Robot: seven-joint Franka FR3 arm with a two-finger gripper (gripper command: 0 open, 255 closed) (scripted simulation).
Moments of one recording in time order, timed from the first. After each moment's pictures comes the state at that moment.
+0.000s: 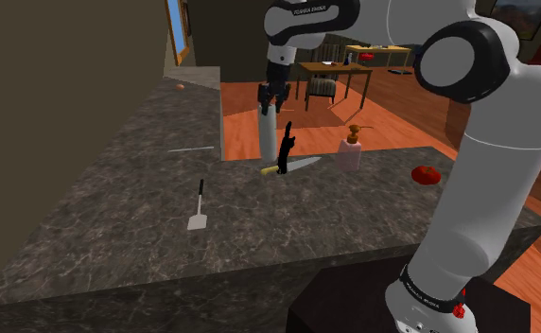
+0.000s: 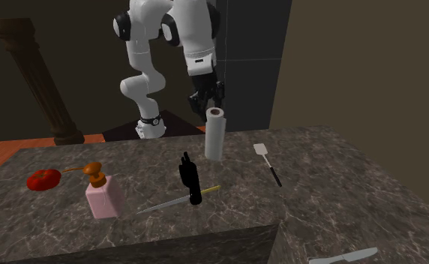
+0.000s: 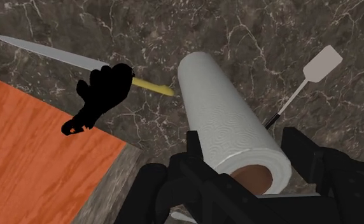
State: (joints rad) arm -0.08 0.15 -0.08 -1.59 0.16 1.79 -0.20
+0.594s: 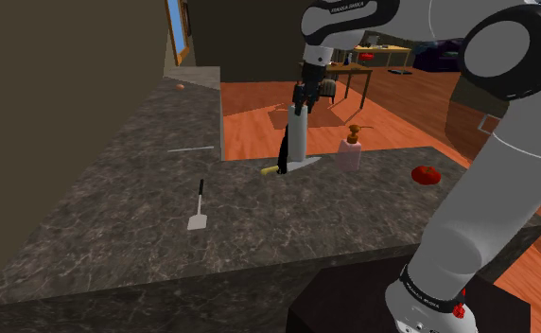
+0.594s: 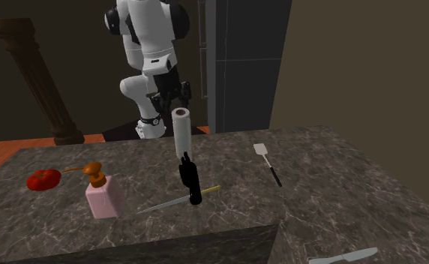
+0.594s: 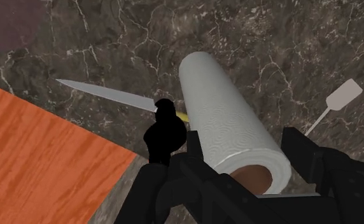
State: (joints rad) arm -0.16 -0.05 -0.15 -1.82 0.15 1.81 -0.37
